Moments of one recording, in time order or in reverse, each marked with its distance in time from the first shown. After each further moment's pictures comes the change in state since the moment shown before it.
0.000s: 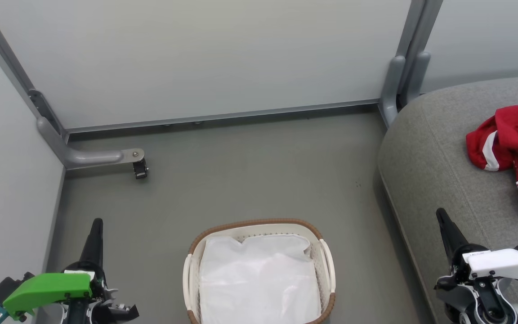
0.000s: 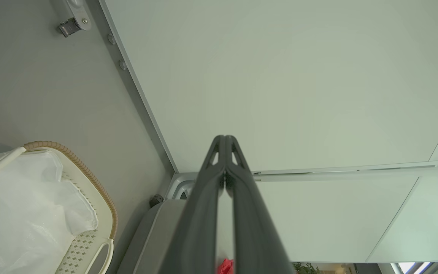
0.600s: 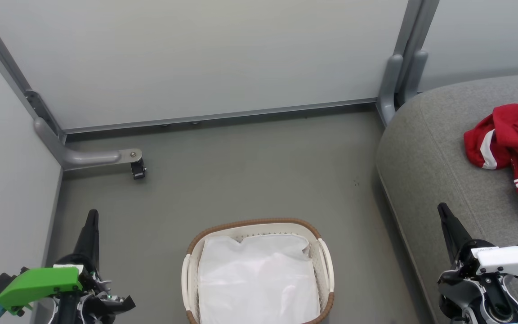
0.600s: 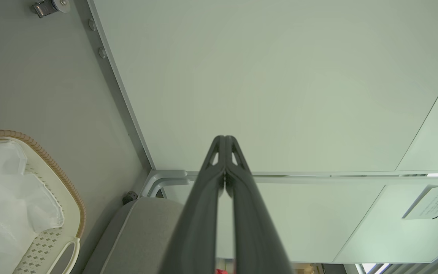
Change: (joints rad) left arm -0.025 0.000 0.025 0.000 -0.109 -0.010 0.034; right arm -0.011 -0.001 -0.014 -0.006 0.121 0.000 0.031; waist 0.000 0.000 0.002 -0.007
